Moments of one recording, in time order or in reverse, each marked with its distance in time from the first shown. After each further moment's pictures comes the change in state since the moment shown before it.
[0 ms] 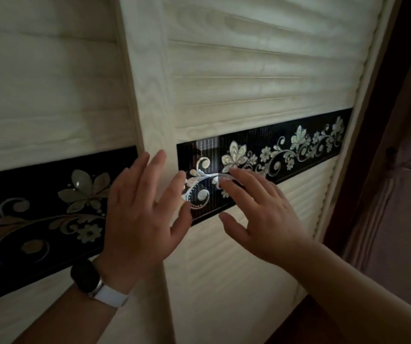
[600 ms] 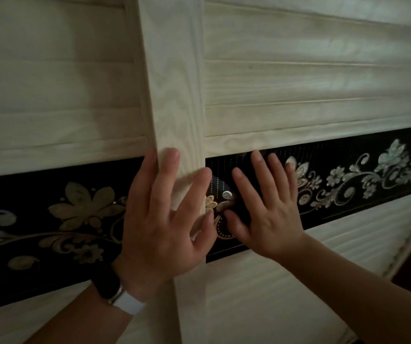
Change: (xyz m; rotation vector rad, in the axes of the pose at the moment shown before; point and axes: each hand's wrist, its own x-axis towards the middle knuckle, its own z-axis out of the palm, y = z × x) left_hand 0.011 -0.019 0.068 0.049 0.106 -0.004; right_hand 0.079 0.048 0.132 0.018 0.485 -0.239
